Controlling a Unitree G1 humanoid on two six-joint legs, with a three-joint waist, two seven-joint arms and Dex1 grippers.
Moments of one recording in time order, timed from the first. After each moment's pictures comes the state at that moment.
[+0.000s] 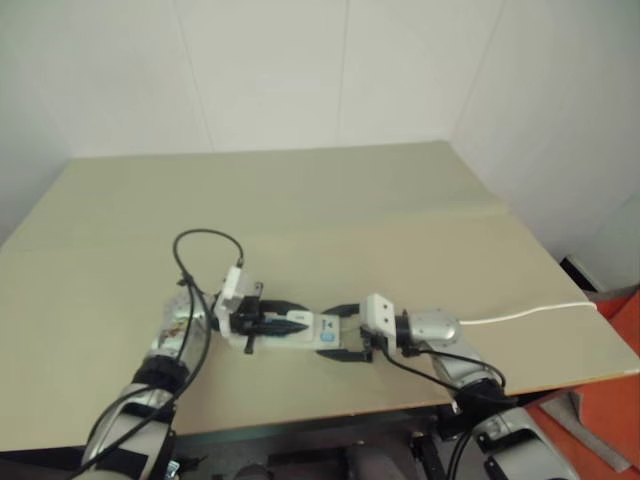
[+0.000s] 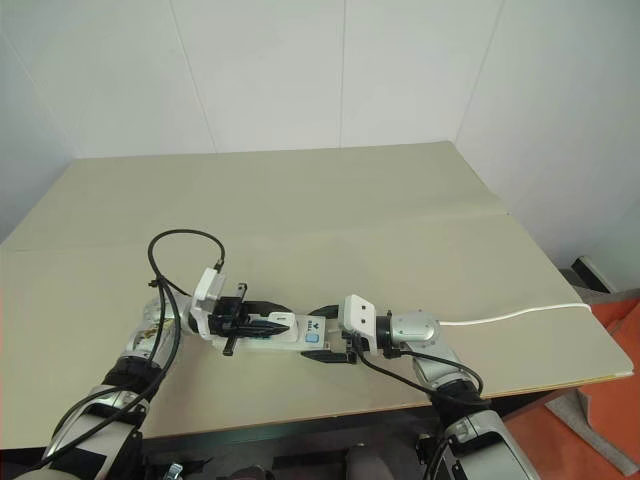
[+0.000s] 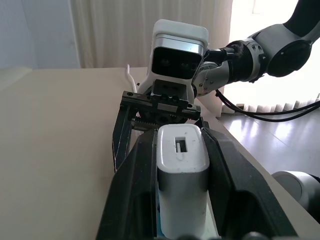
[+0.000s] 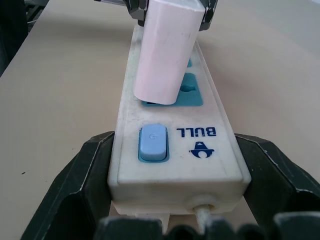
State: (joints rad) left arm -0.59 0.45 -0.17 0.65 -0.54 -0.23 -1.61; right arm -0.49 -0.34 0.28 0.42 0.12 -0.28 1.18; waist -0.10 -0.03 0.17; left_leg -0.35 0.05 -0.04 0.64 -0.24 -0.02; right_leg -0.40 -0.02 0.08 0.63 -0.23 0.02
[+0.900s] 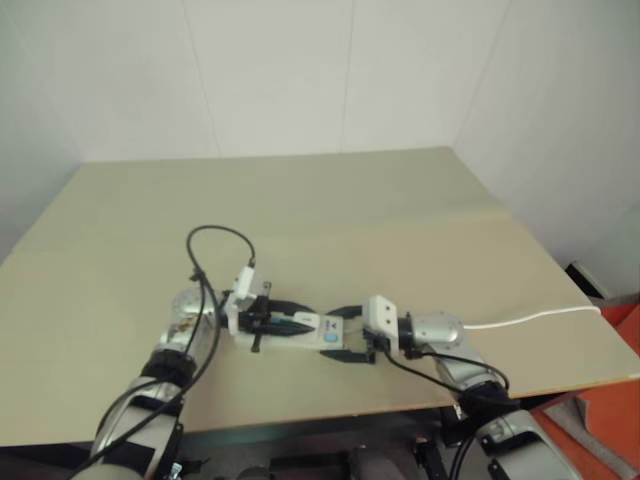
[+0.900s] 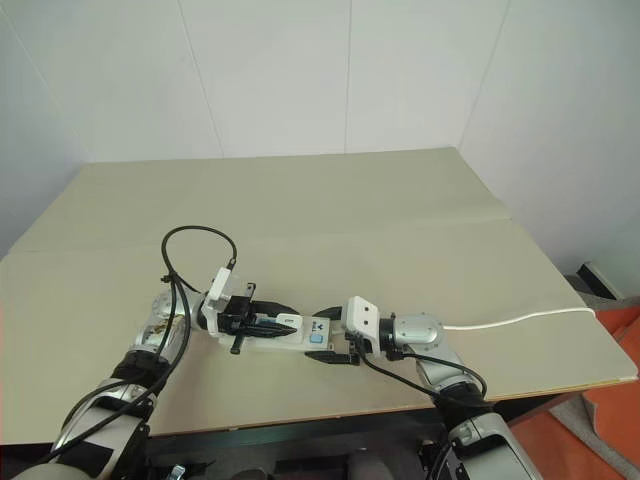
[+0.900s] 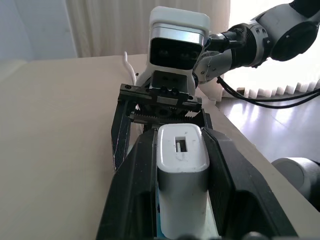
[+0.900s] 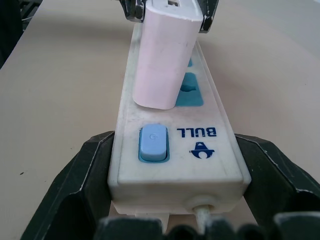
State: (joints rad) left arm -0.62 0.43 -0.19 0.67 -0.45 -0.19 -1.61; right arm -0.47 -0.35 0.29 0.43 0.12 -0.28 1.15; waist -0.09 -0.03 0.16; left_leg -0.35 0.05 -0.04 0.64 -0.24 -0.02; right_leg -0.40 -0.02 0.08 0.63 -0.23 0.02
